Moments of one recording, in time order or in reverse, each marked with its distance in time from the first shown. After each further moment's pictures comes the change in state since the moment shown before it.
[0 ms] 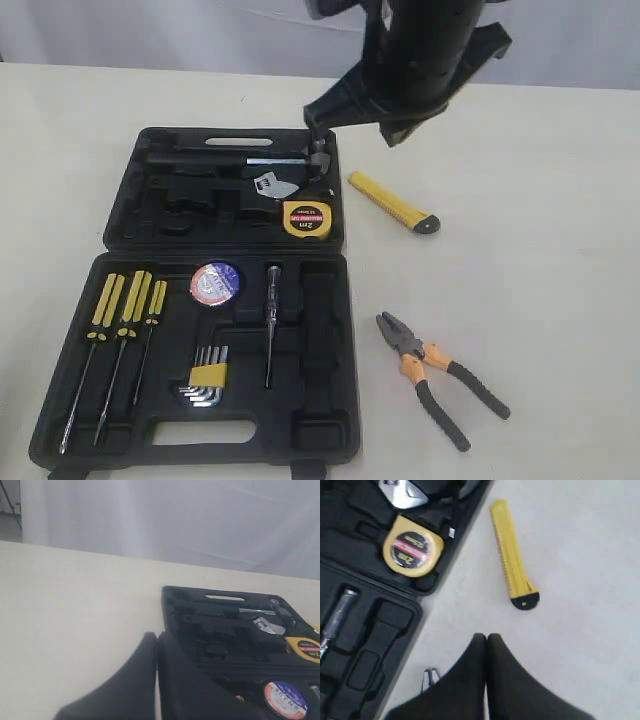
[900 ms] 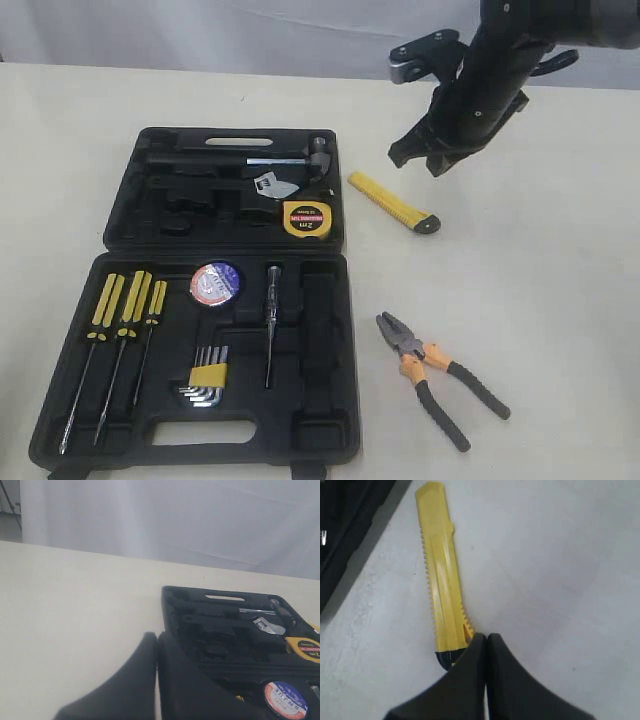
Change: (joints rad) left arm 0.000 0.000 0.000 0.000 0.000 0.000; right arm -0.341 0.257 0.032 0.264 -0.277 -0.518
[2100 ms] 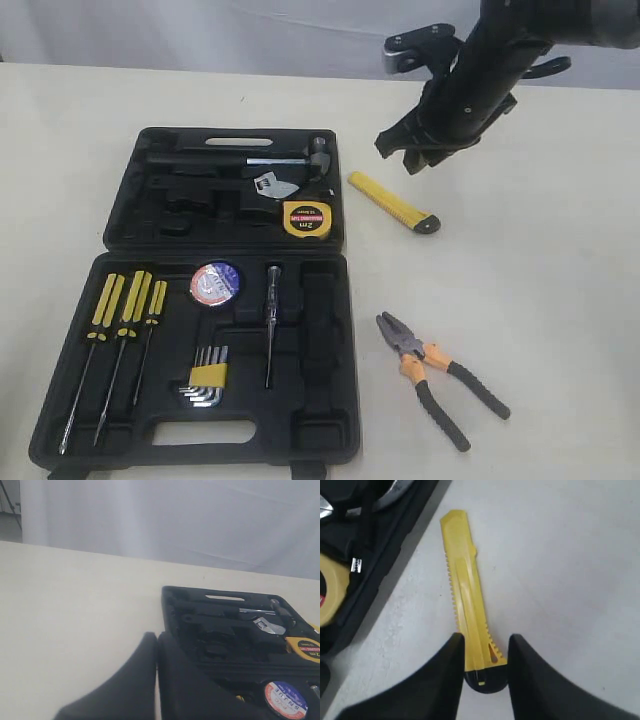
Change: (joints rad) left arm 0.000 0.000 0.000 0.000 0.000 0.000; right arm 0.000 0.000 -0.001 0.104 -0.038 -0.022
